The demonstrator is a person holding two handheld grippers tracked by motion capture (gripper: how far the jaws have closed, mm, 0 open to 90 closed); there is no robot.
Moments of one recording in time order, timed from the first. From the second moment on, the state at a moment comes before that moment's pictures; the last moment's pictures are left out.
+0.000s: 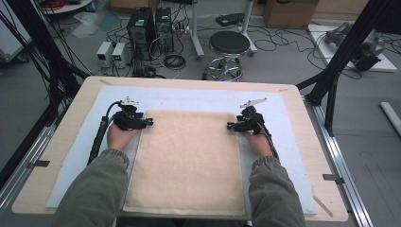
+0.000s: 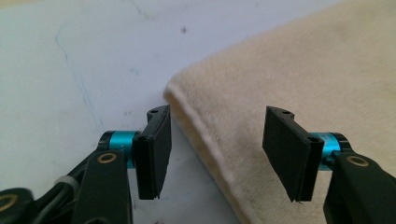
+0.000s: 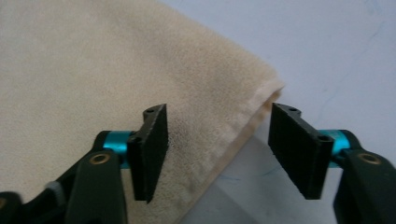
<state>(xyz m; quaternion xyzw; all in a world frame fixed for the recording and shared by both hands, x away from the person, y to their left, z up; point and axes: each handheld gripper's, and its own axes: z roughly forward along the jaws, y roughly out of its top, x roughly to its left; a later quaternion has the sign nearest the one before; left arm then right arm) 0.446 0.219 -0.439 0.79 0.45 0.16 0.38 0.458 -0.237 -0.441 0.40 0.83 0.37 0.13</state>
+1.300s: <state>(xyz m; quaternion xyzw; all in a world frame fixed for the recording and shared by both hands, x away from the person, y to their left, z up) 0.399 0.234 -0.375 0.76 0.37 0.19 0.50 0.412 -0.243 -0.369 0.30 0.82 0.48 0.10</state>
